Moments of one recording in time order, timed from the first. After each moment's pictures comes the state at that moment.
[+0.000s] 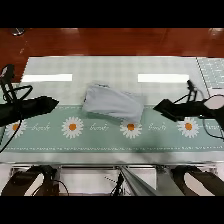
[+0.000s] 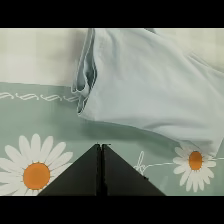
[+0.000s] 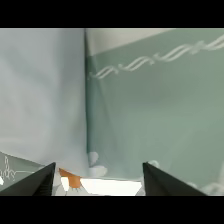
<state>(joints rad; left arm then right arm) -0.04 -0.64 0.70 1.09 -0.98 -1.59 -0.05 -1.07 0.65 -0.90 0.96 1.55</state>
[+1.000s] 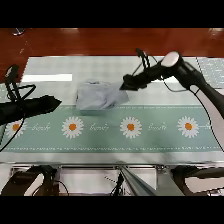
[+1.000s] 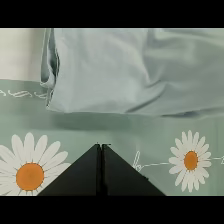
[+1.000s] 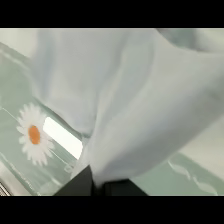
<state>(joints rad) -0.04 -0.68 0.70 1.06 -0.97 -1.59 0.31 -1.60 1.50 -0.83 1.16 1.40</state>
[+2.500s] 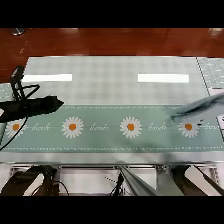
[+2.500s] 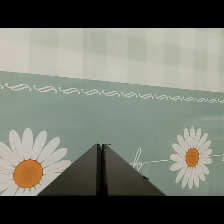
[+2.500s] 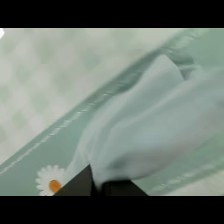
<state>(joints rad) -0.04 -0.73 0.70 1.05 -0.97 -1.58 -0.80 -1.03 1.49 -1.17 1.77 1.69</state>
